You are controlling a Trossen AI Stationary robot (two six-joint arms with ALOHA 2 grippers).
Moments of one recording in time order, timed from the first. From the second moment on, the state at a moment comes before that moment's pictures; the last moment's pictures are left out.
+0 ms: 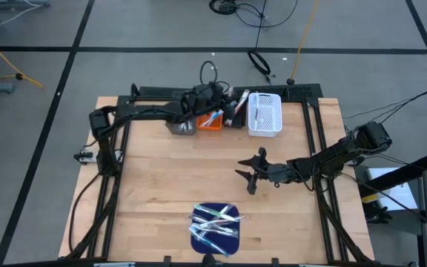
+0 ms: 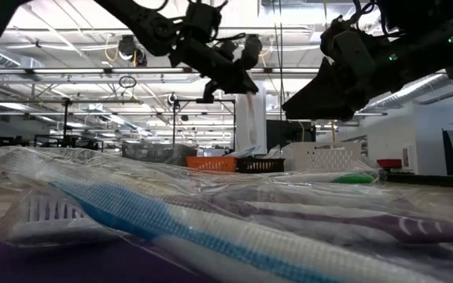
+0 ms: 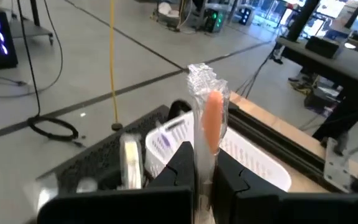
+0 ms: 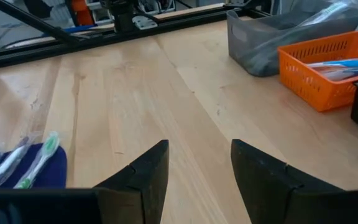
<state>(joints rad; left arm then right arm) 0.39 1.86 1.32 0.31 -0.15 -0.30 0.27 1.45 0.44 0.64 0.52 0.33</state>
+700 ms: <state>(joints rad) 0.43 2.11 1.68 -0.04 -0.22 -0.20 0.29 1.45 0.44 0.62 0.52 0.33</state>
